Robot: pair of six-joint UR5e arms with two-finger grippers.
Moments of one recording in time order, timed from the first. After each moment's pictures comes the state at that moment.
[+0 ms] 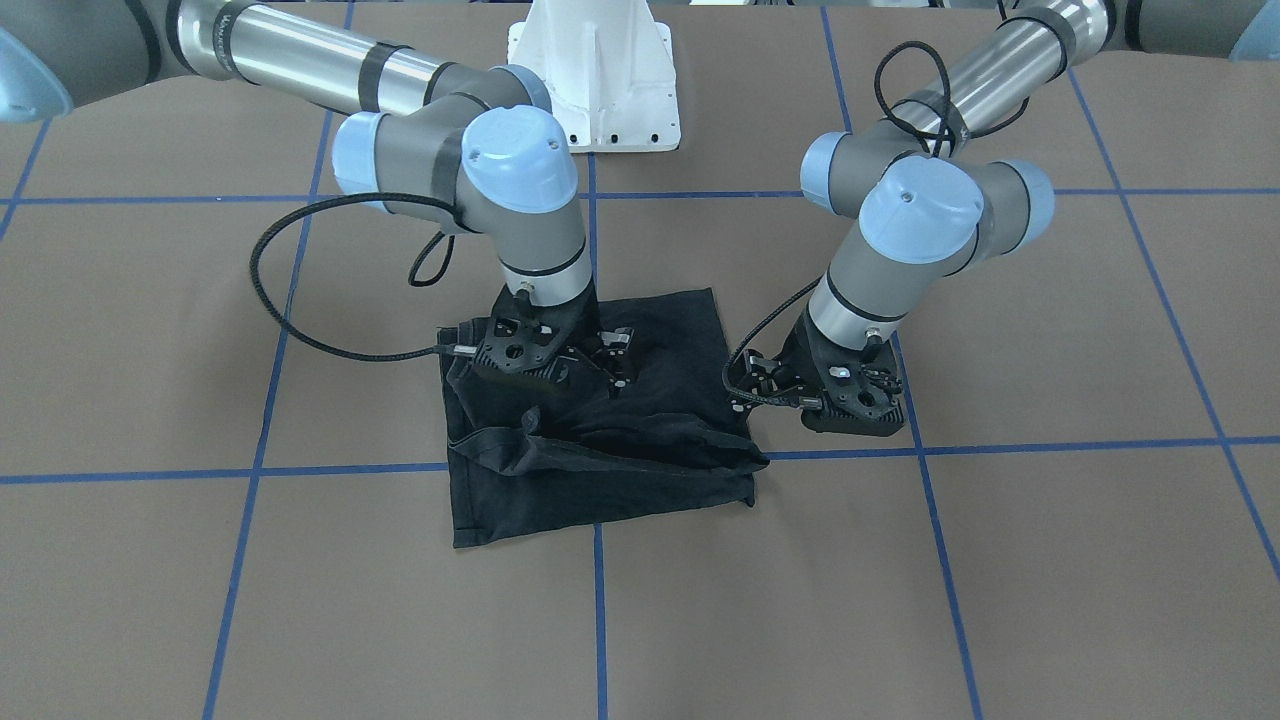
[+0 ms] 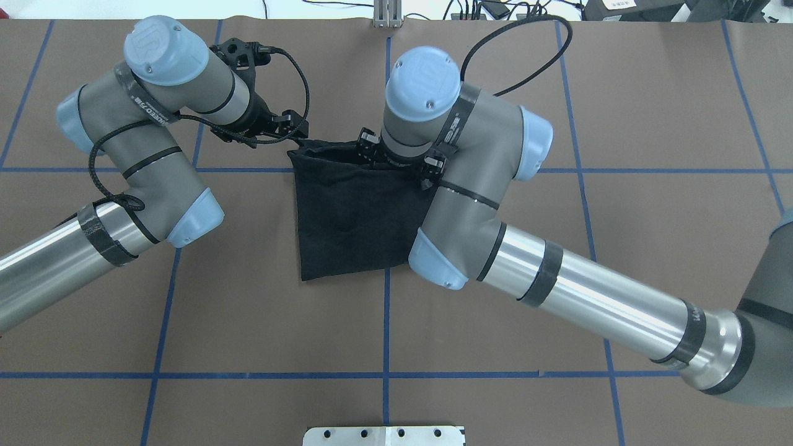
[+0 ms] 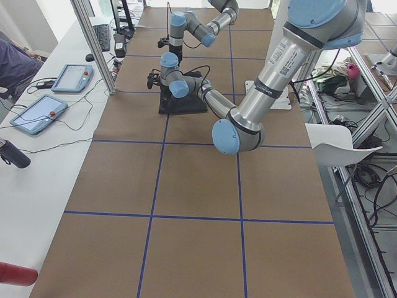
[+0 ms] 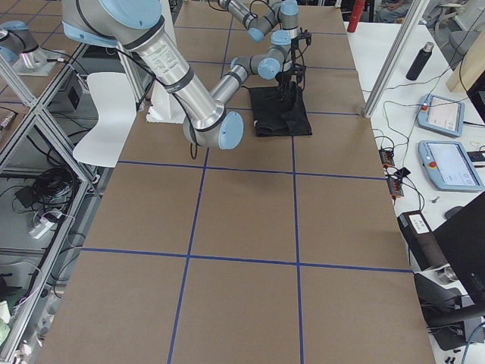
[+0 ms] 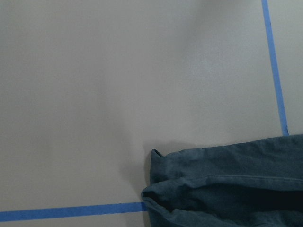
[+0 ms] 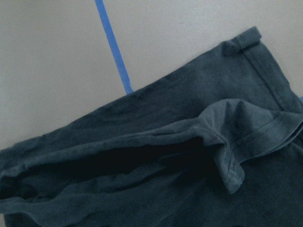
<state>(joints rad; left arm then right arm) -0.80 -2.20 -1.48 -1.95 -2.02 -1.05 0.58 -0.69 1.41 -1.45 1.81 1.51</state>
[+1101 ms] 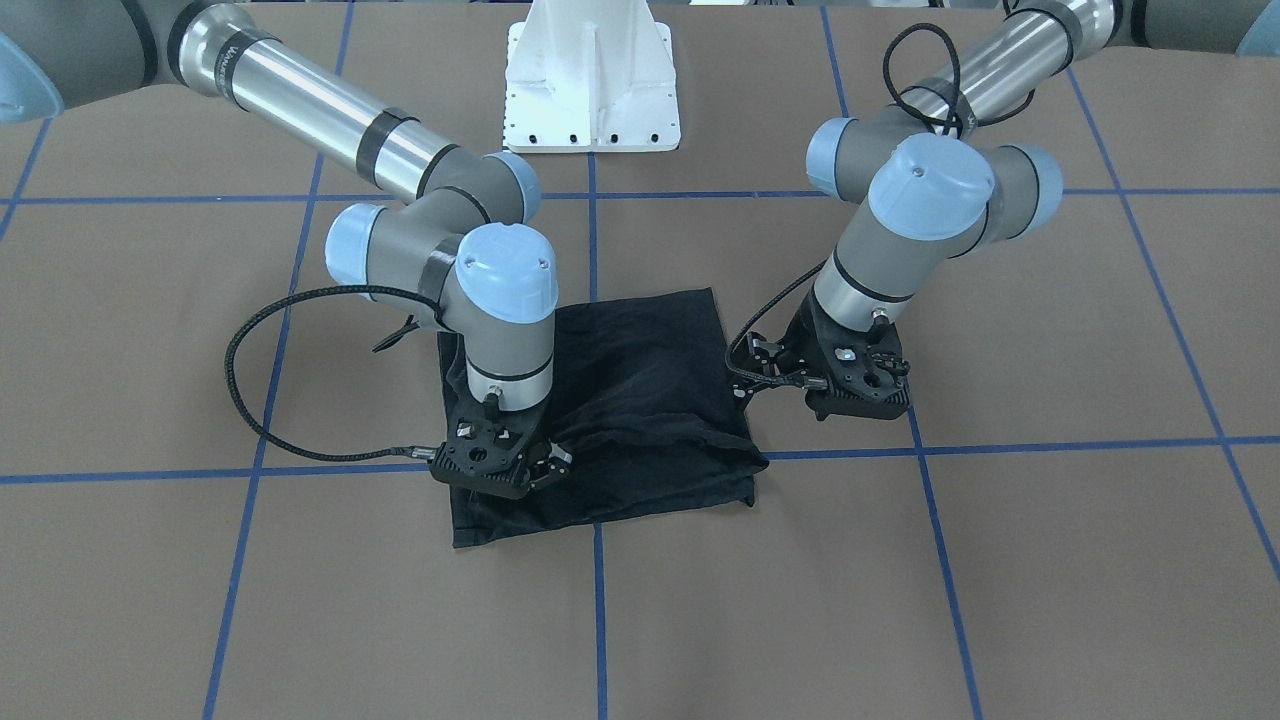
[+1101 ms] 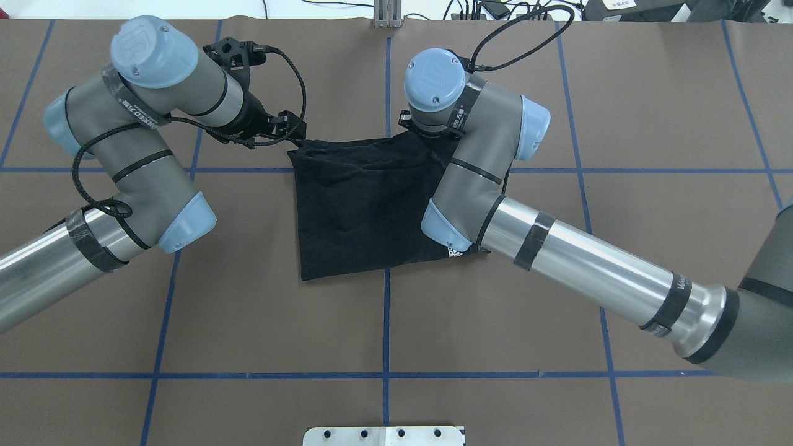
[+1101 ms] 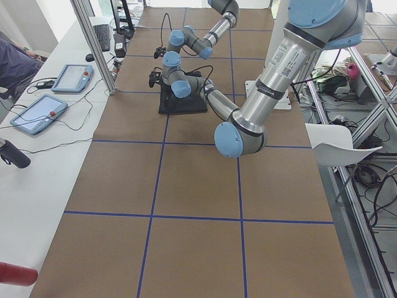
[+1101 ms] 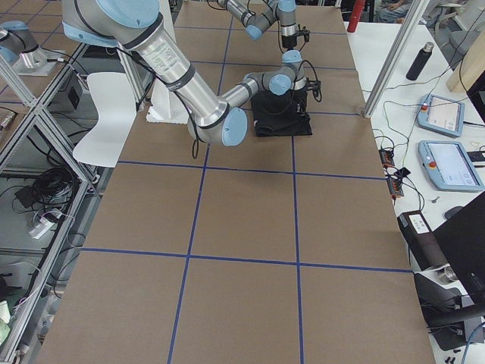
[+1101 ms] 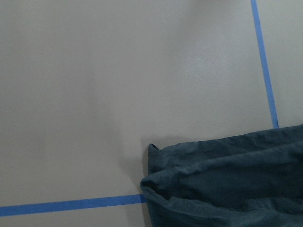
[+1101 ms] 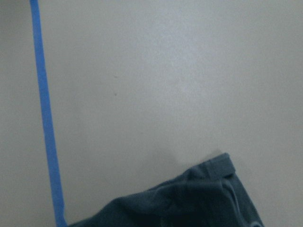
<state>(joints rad) -0.80 -2.18 -1.54 -1.95 -2.02 -1.06 0.68 -0.64 1.12 -1.32 1.67 1.36</state>
